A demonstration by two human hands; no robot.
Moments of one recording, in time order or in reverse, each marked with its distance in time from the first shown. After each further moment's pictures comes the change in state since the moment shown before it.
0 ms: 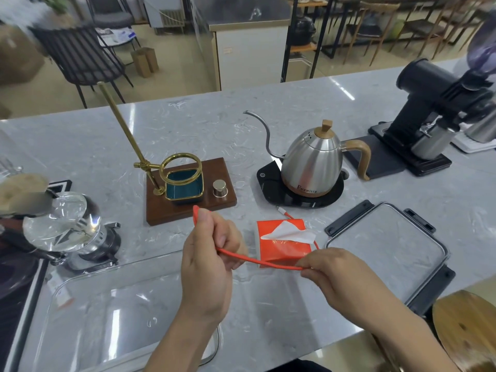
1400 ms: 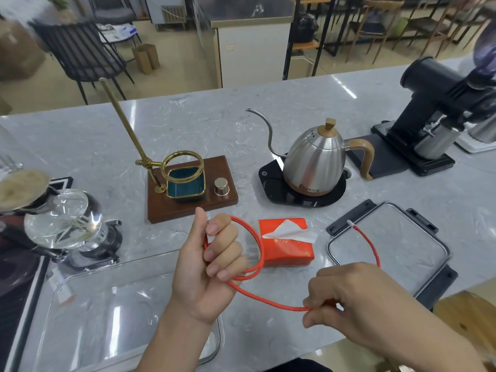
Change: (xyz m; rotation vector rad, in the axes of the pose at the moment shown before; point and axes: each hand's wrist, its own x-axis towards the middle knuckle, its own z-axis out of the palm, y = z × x) left_hand 0.015 -0.014 -0.034 -0.937 -0.549 -0.553; right_hand -0.015 -0.031 -0.038 -0.048 -0.147 -0.115
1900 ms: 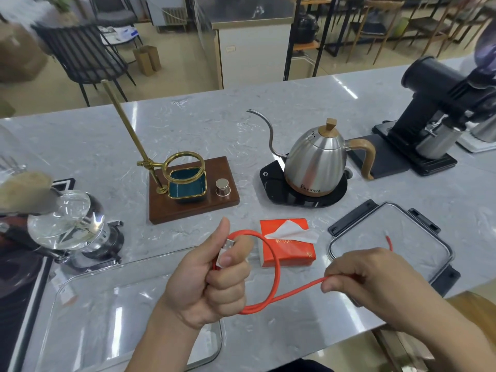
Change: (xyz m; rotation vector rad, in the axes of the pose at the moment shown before) left_hand -0.007 0.009 0.012 0.219 -0.121 -0.398; right_hand -0.002 0.024 -0.013 0.108 -0.047 0.272
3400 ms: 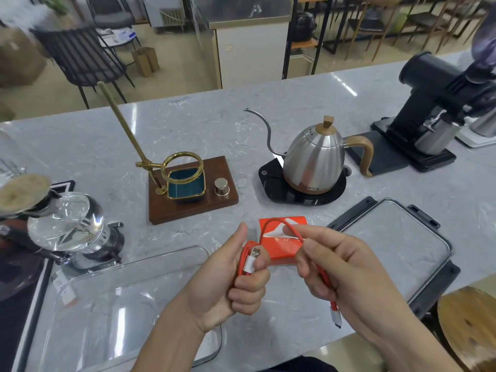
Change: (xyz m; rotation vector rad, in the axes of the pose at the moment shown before) left_hand 0.012 -0.012 0.007 0.255 0.559 -0.152; right_hand 0.013 -0.053 0.025 1.427 0.156 0.085
